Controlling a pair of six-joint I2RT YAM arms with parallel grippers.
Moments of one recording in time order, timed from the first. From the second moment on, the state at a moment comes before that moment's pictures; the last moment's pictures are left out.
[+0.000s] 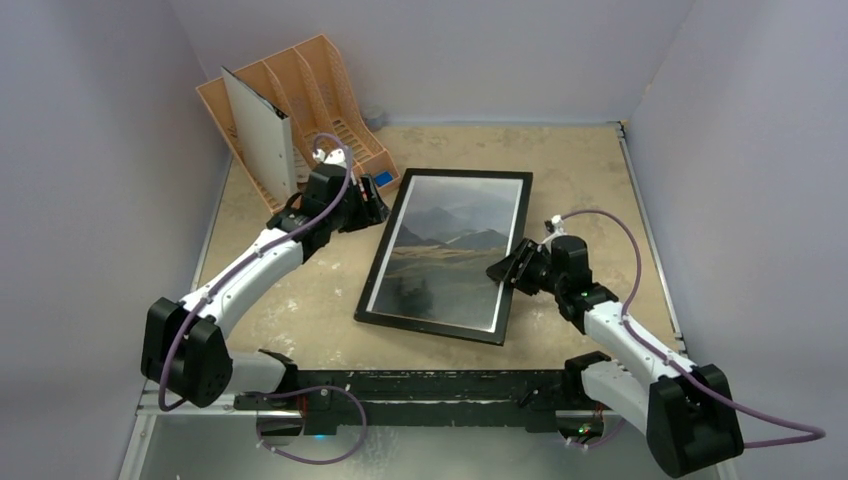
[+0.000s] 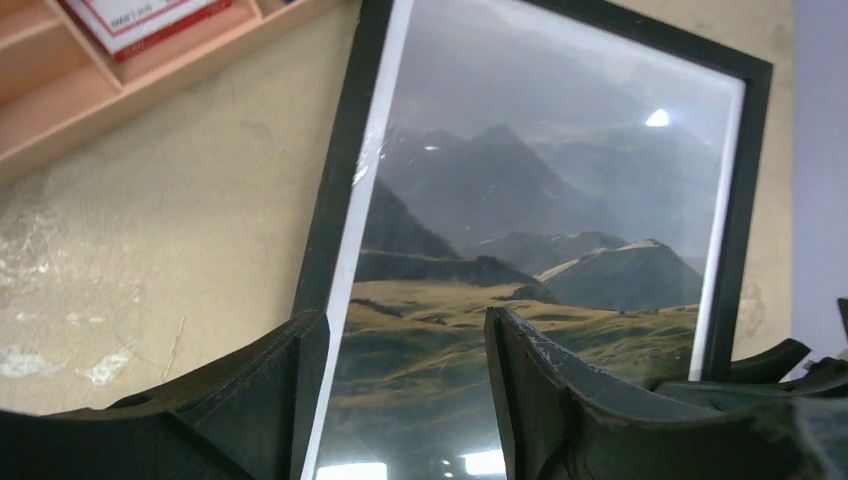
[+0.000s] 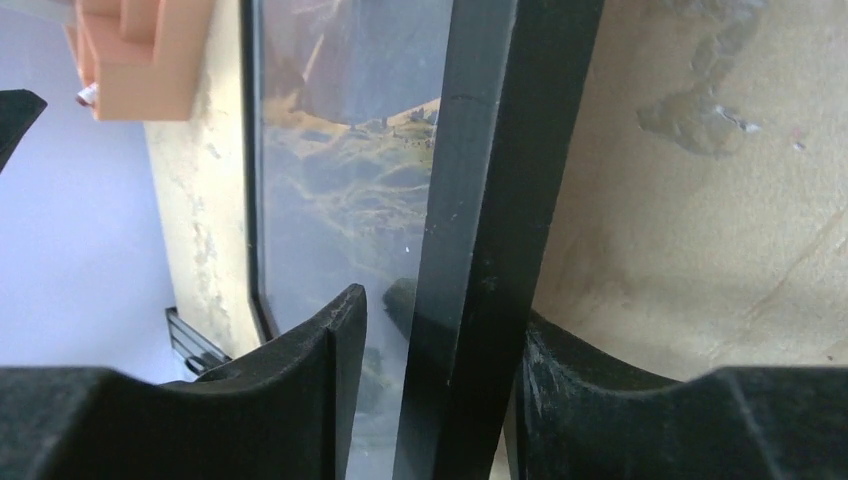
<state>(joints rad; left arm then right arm) -0.44 1.32 1.03 -0.31 -0.01 -0.63 0.28 0.98 0.39 -0.02 -0.35 0.82</state>
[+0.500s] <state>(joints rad) -0.43 1.43 0.92 -0.30 -0.01 -0.63 0.25 1.00 0.29 0.02 -0.22 0.79</state>
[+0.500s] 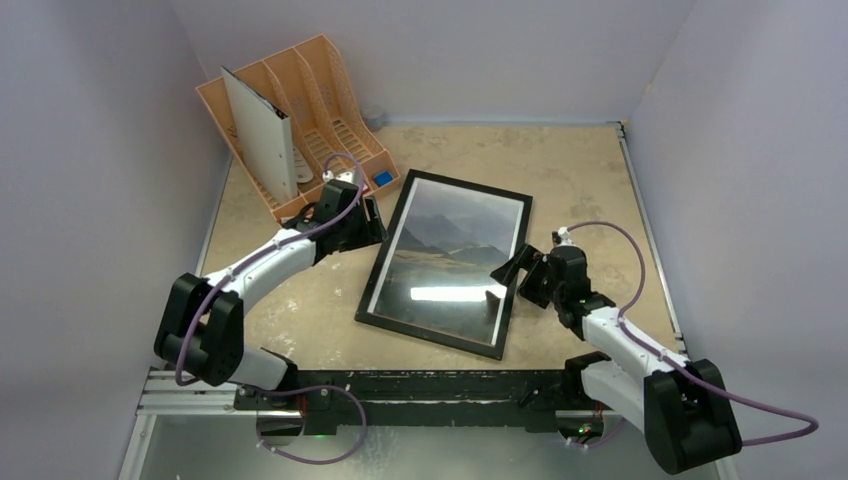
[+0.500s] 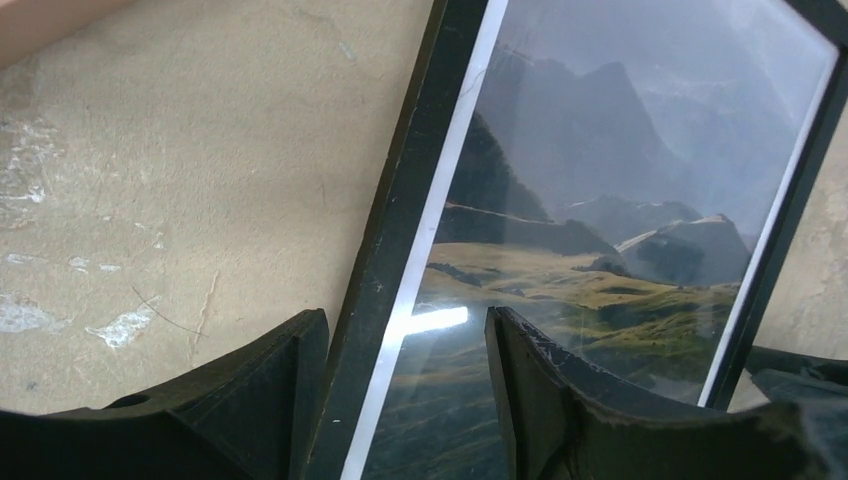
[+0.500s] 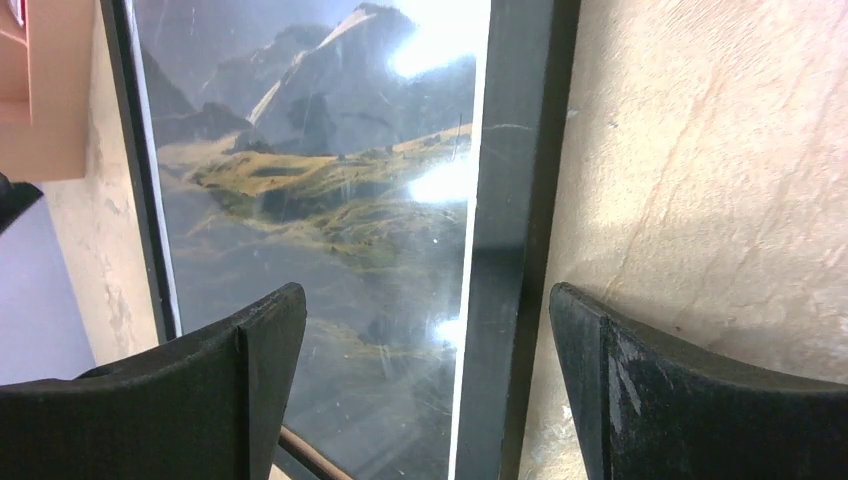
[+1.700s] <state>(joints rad) -0.41 1.60 0.73 0.11 0.27 -0.68 0.24 1.30 0.51 0.01 -0.04 0.82</state>
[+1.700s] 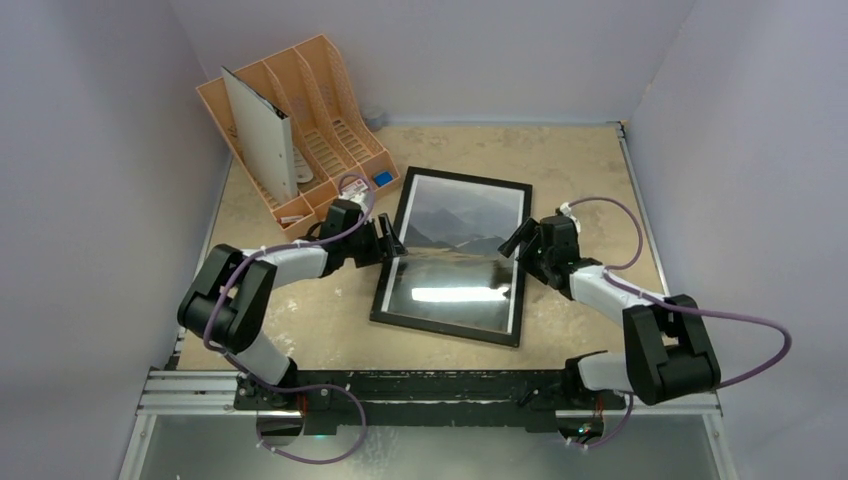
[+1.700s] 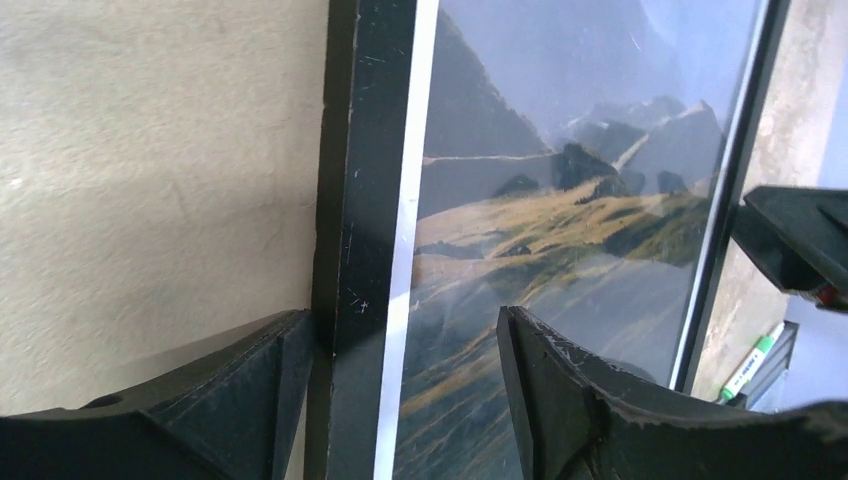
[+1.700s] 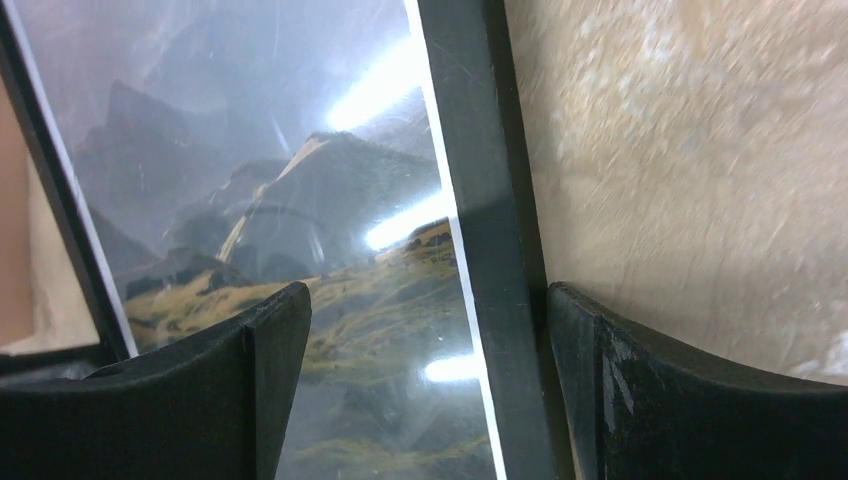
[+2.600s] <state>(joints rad) -0.45 1.28 0.85 -0.25 -0.05 -0.62 0.25 0.95 0.86 -0.38 0.35 0.83</state>
